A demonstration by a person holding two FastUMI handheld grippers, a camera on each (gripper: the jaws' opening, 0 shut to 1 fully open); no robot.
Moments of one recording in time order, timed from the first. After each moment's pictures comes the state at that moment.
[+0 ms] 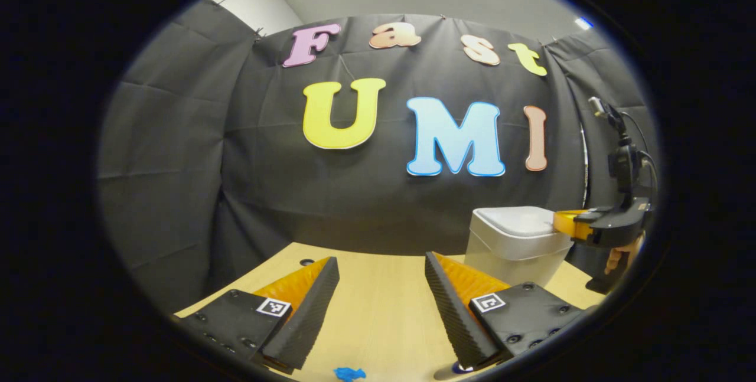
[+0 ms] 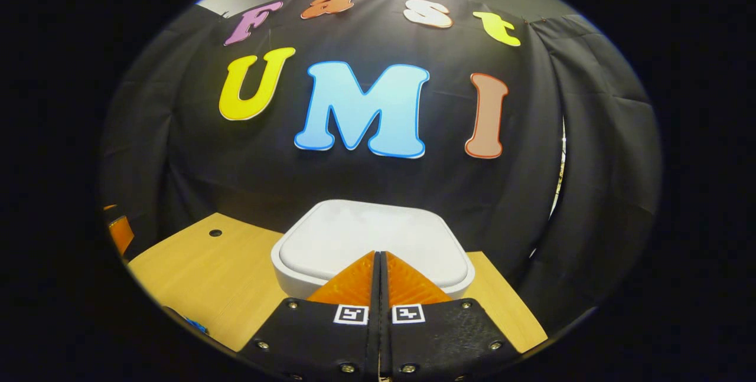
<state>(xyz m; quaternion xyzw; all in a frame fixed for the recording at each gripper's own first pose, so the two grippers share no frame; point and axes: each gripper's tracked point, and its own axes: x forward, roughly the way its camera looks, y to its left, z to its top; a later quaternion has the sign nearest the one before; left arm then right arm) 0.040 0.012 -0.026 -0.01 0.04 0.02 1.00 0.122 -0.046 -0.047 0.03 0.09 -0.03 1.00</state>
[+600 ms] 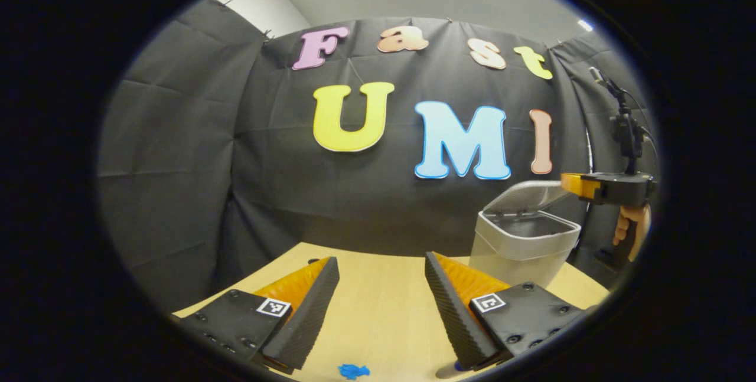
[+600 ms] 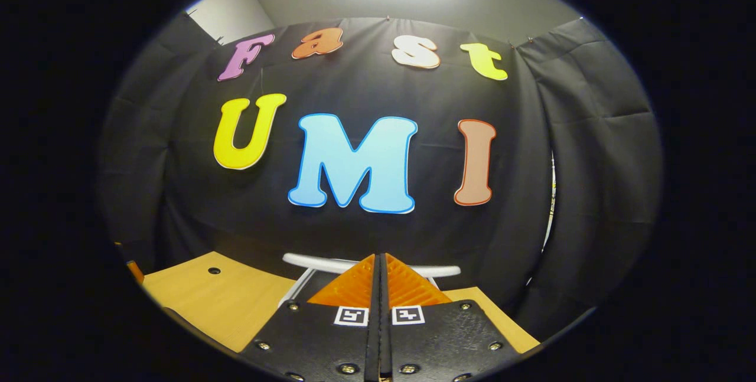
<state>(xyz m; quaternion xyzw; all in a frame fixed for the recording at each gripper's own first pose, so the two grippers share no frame) 0.023 0.026 -0.027 -0.02 0.03 0.04 1.00 0.131 -0.063 0.021 0.04 0.00 -0.05 1.00</state>
